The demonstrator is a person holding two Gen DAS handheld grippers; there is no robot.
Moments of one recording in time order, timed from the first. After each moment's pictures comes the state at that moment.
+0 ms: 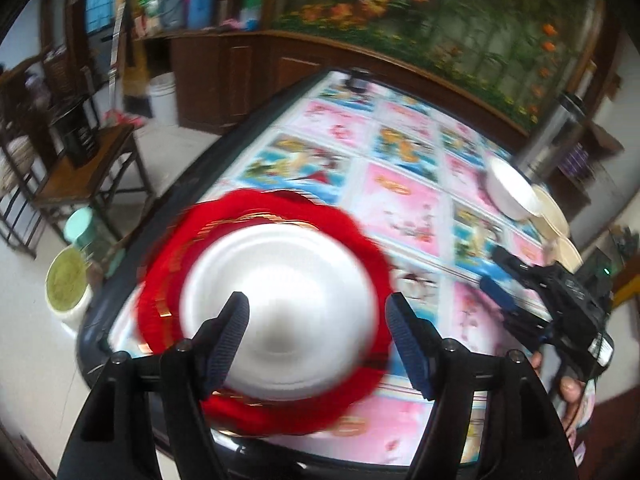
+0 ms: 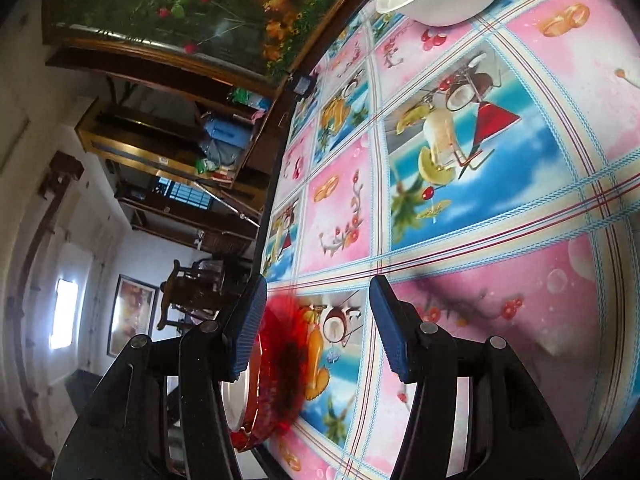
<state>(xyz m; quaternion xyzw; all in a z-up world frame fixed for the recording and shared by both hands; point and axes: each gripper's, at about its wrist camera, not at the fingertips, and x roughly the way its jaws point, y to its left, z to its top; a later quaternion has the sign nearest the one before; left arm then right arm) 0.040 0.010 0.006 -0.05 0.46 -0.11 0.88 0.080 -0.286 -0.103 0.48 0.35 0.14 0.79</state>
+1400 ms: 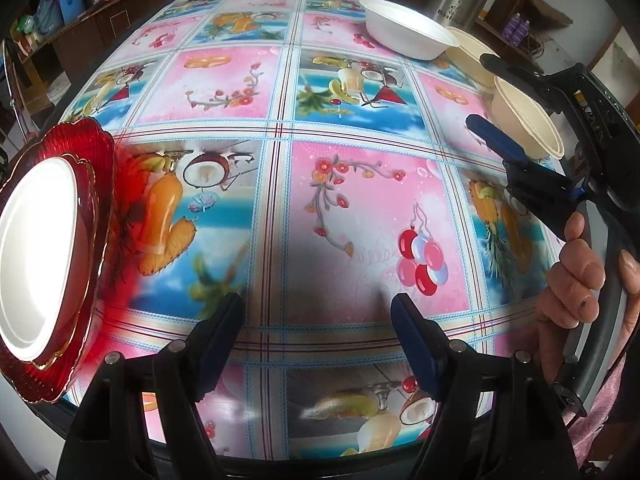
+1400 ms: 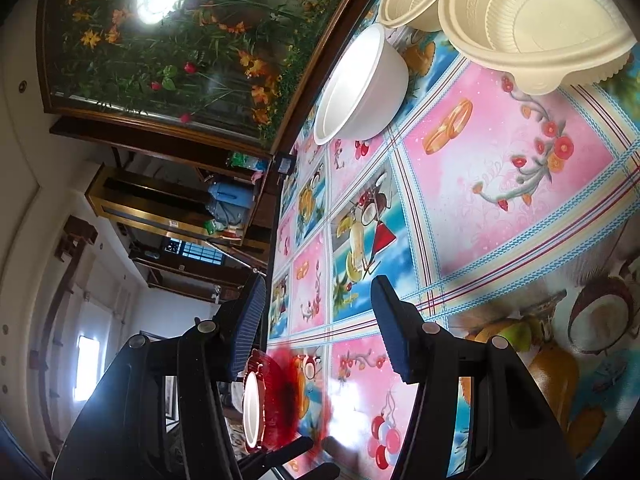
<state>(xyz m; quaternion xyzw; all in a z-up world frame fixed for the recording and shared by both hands) 0.012 -0.134 -0.061 0.06 0.57 -0.23 0.79 0.034 -0.400 -0.094 0.55 0.27 0.09 0.78</state>
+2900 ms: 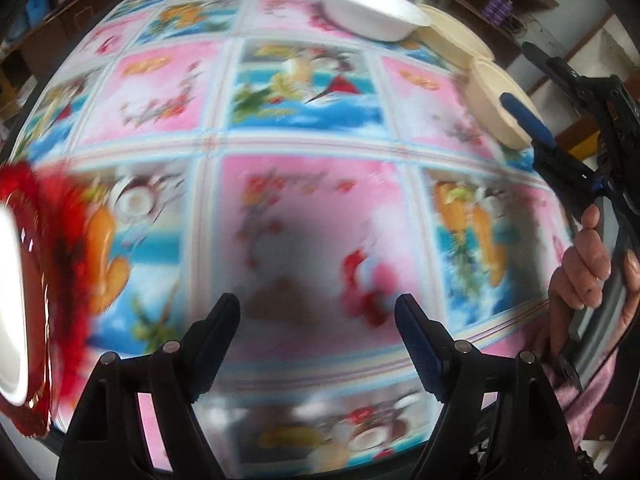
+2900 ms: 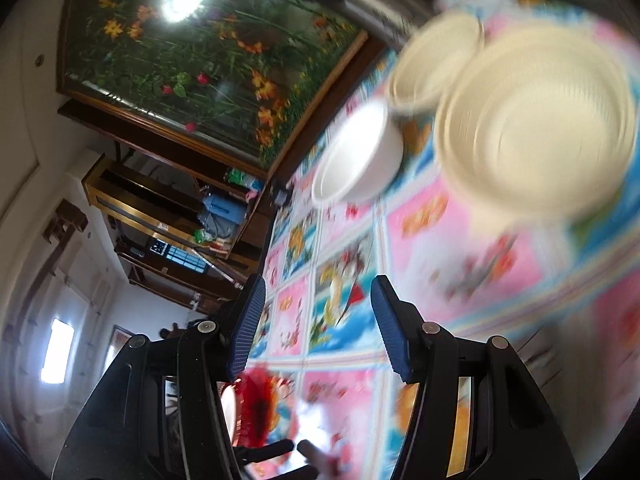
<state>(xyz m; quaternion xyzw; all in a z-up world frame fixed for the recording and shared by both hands) 0.030 -0.186 -0.058 0.07 0.60 -0.27 0.75 0.009 -0.452 -0.061 0.48 0.24 0.06 0.84</state>
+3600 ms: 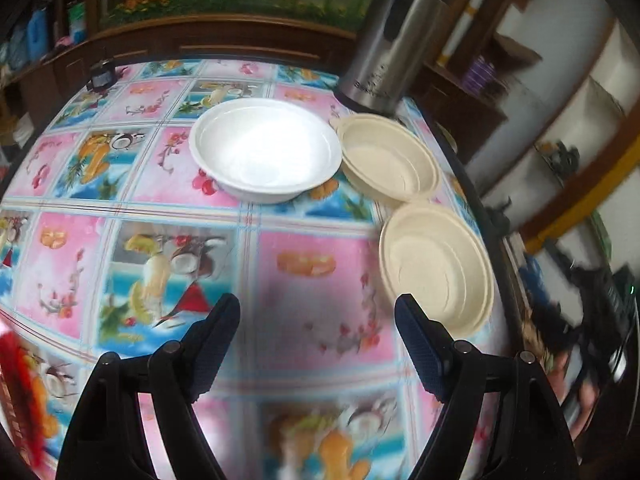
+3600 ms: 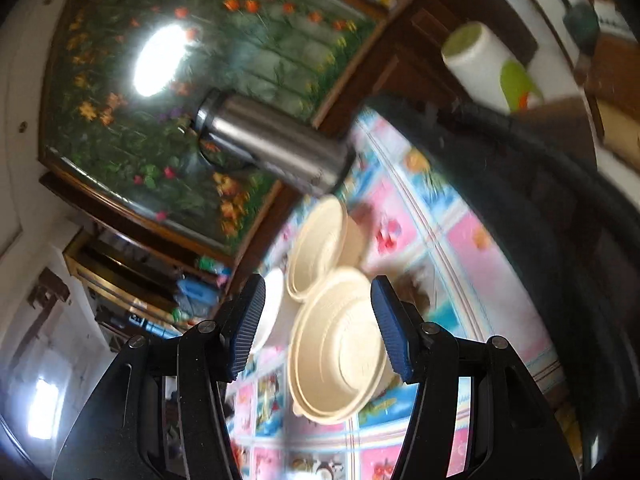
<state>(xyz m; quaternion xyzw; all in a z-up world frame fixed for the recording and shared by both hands) 0.090 -0.334 -0.007 0.00 0.50 -0.28 0.82 -0.059 -0.642 -0.053 0.52 0.18 -0.05 0.83</state>
